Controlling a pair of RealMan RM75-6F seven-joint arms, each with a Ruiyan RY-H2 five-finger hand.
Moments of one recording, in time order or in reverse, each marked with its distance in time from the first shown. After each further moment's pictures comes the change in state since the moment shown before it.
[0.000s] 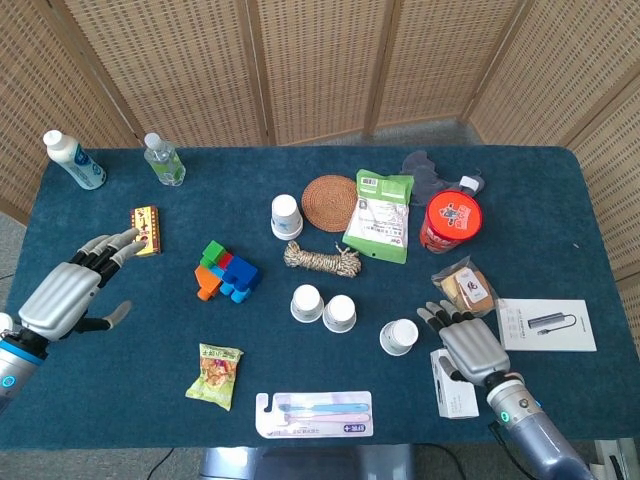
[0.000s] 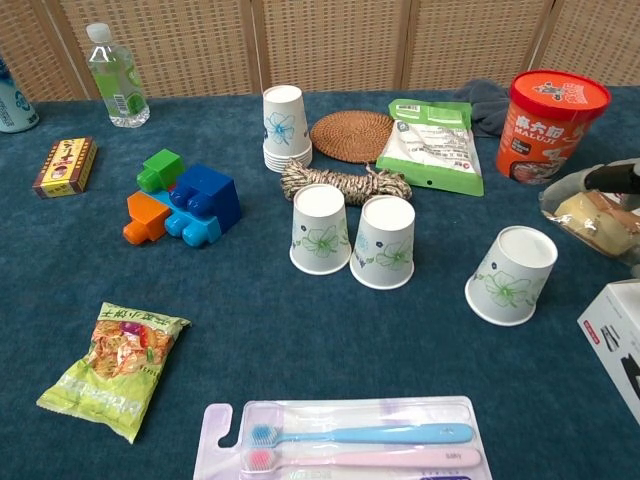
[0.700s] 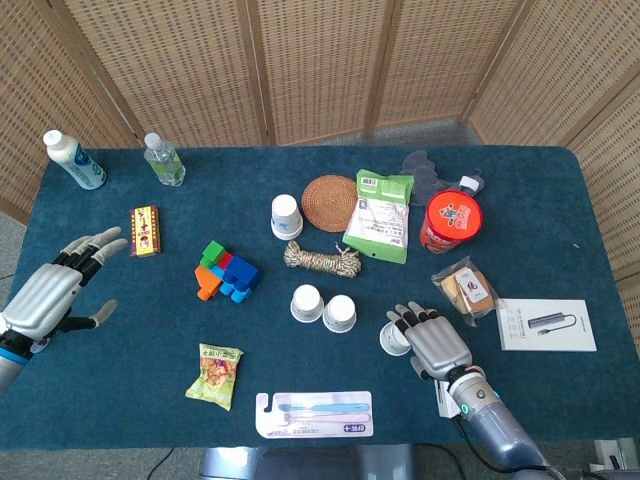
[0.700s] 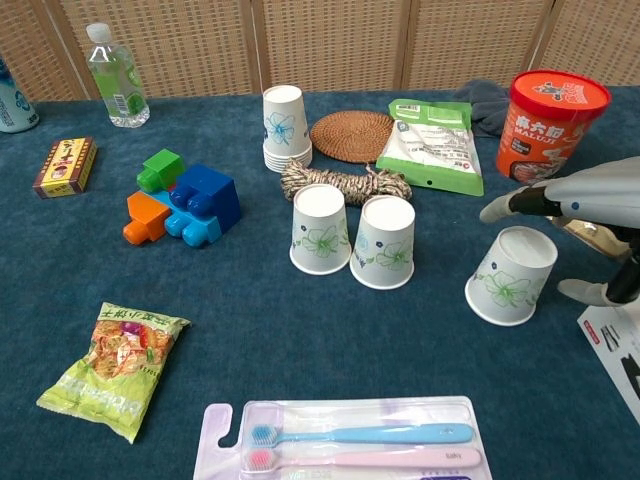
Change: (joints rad) left arm 0.049 -0.026 -0.012 0.094 0.024 0.022 -0.105; right arm 0.175 -0.148 -0.029 -0.024 0.237 0.076 -0.200
